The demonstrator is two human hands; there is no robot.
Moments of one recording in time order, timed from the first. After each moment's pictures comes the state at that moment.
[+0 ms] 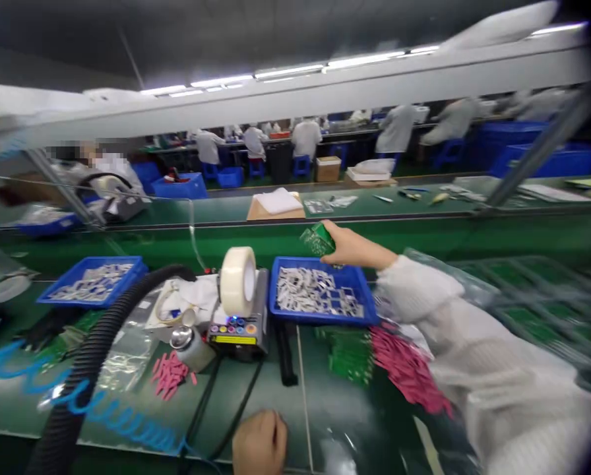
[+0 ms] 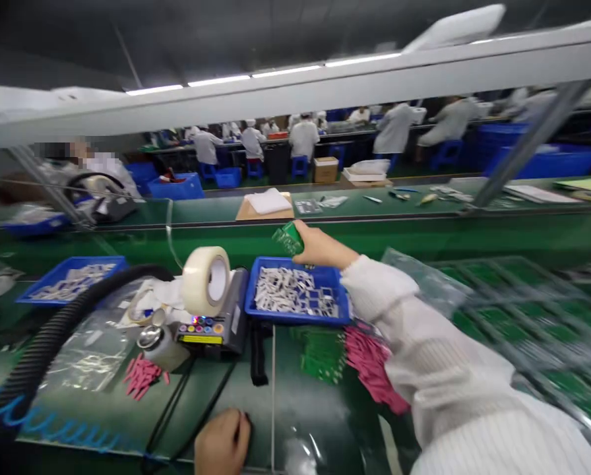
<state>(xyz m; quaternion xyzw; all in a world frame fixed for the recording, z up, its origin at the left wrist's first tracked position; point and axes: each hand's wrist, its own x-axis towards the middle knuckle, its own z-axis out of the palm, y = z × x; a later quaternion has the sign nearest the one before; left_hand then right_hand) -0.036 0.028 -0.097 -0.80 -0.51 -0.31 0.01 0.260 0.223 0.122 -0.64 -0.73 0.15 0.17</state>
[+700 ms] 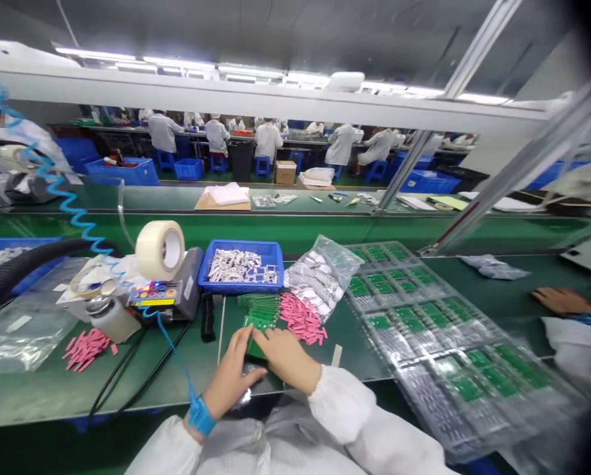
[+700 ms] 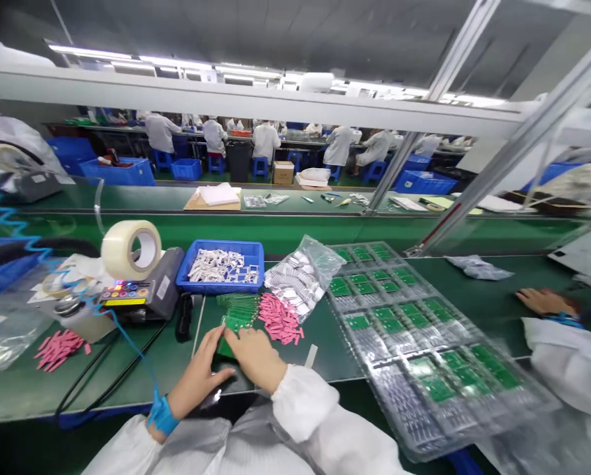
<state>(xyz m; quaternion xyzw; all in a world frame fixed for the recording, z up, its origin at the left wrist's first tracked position) 0.064 0.012 -0.081 -0.85 -0.35 -0.28 -0.27 0.224 -0.019 -0.020 -0.59 -0.81 0.06 0.00</state>
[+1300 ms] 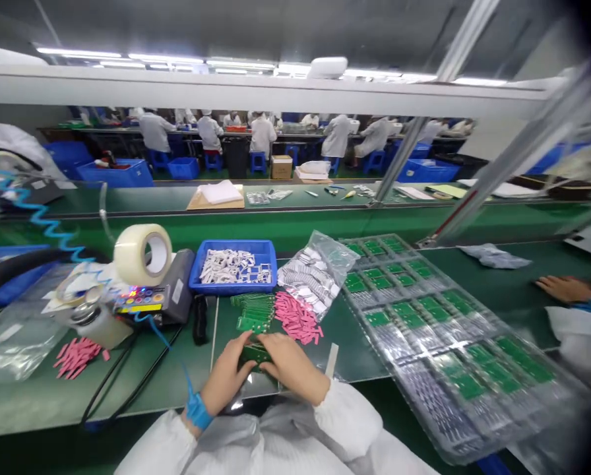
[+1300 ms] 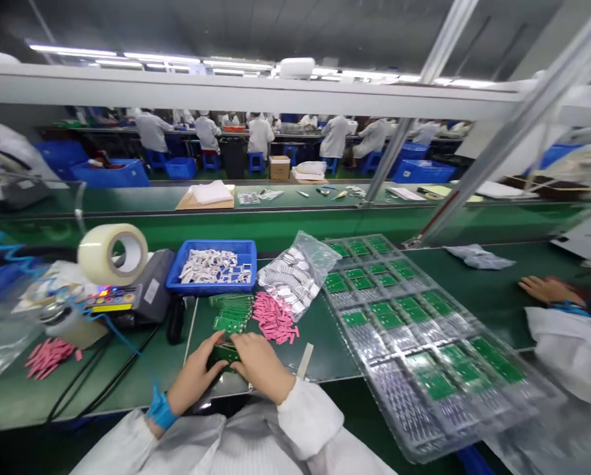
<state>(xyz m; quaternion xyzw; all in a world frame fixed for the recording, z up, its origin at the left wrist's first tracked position) 0.071 0.021 -0.093 -0.81 -0.36 -0.24 -0.39 0.248 -0.033 -0.049 -0.59 -0.78 0.13 0.15</state>
